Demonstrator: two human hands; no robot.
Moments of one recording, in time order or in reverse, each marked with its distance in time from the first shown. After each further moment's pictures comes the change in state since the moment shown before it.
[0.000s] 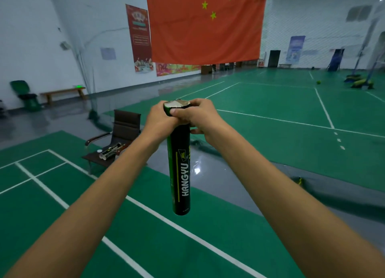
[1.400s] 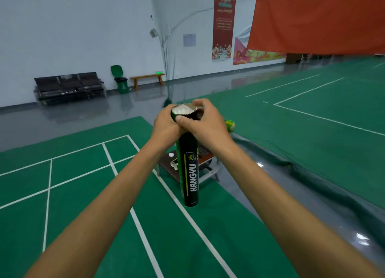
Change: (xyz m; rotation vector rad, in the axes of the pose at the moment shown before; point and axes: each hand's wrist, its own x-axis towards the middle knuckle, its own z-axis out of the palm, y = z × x) left_hand 0.507 -0.415 -0.379 0.142 0.363 -0.154; right_hand 0.593 0.074 0.530 -0.141 -0.266 -0.292
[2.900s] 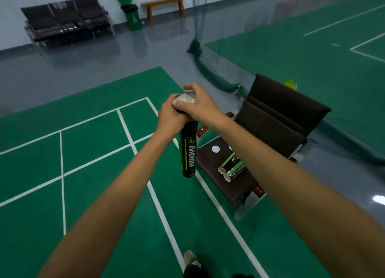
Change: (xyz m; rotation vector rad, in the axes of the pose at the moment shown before) left_hand 0.693 -0.555 -0.139 0.082 0.040 -0.322; right_hand 0.709 0.286 0.552 -0.026 -0.357 0.129
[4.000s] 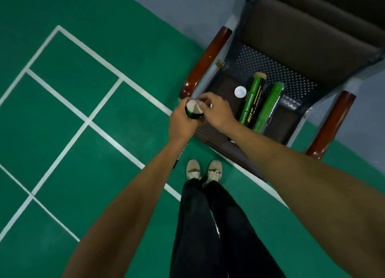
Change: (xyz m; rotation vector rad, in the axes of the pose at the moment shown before) left_hand 0.352 -0.385 0.241 0.246 -0.512 -0.210; right_hand 0.314 0.481 0.128 -0.029 0.062 0.716
